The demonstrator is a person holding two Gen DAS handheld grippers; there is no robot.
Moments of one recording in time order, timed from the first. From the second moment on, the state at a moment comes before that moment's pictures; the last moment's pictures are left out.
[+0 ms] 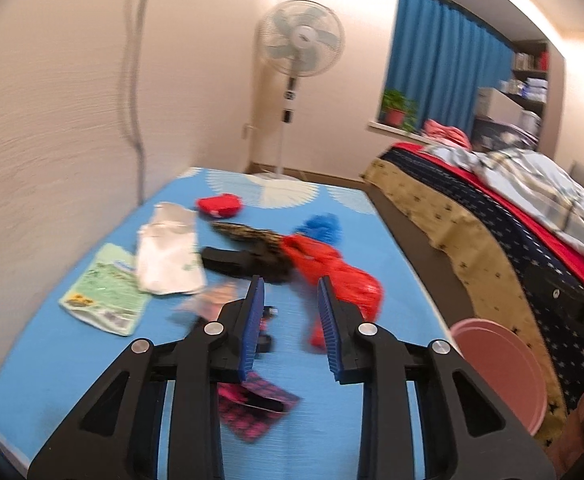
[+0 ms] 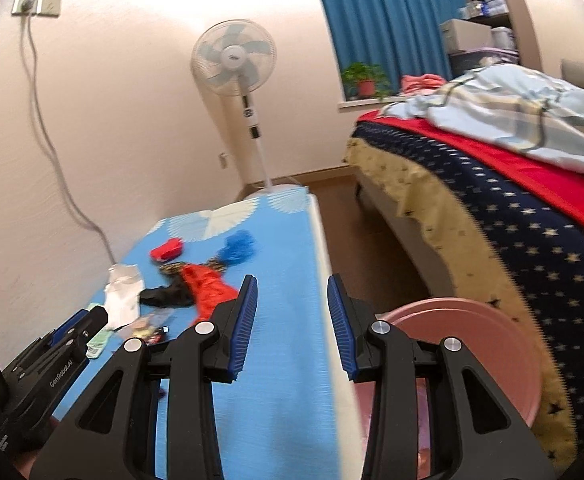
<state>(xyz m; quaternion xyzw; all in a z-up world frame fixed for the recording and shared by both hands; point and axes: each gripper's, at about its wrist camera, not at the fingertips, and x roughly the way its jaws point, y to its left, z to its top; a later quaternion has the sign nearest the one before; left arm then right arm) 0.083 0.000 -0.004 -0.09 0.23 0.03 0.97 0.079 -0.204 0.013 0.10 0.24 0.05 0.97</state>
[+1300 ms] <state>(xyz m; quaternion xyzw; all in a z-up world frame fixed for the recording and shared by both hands) 0.108 0.148 -0.079 -0.28 0.30 0.26 0.87 0.184 -0.117 -0.066 0.11 0.36 0.12 0.92</state>
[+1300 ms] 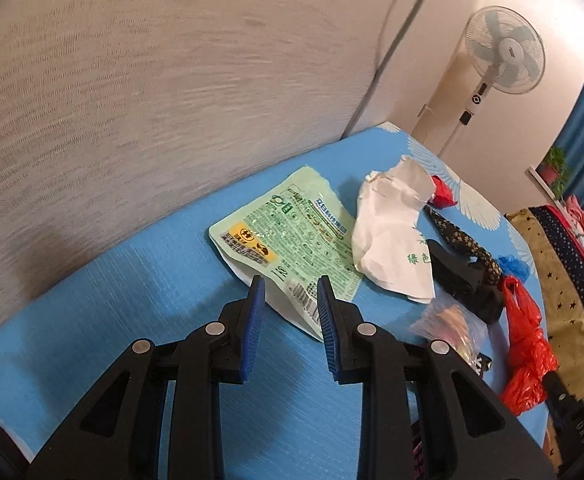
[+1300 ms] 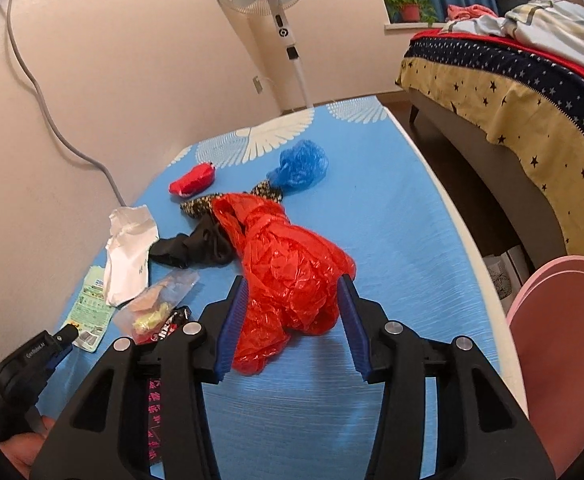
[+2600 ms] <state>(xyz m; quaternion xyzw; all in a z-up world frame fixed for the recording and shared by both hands) 0.082 0.128 -0.039 -0.21 0.26 0.25 0.91 0.134 -0.130 -0.032 0.09 0.32 0.13 0.94</state>
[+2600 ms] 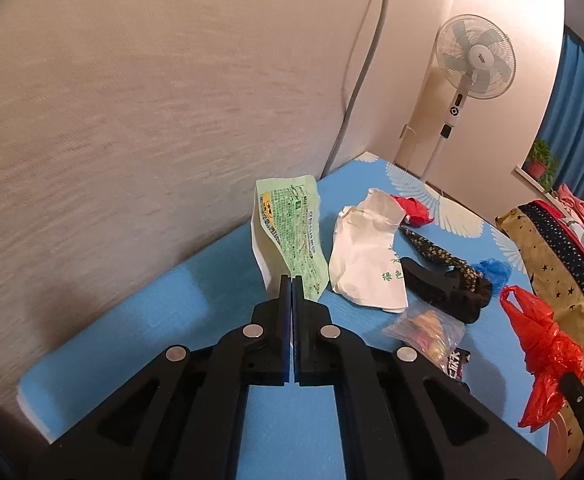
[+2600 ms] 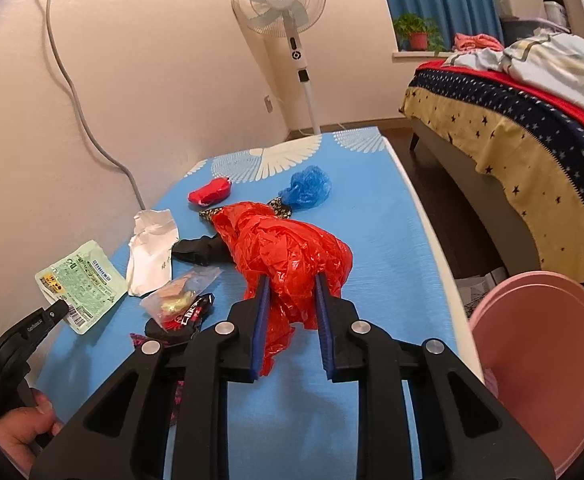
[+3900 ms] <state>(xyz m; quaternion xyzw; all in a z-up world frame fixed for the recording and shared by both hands) 0.032 0.010 0.019 -0.11 0.22 0.07 0.97 0.044 -0.220 0.036 0.09 0.23 0.03 0.97</state>
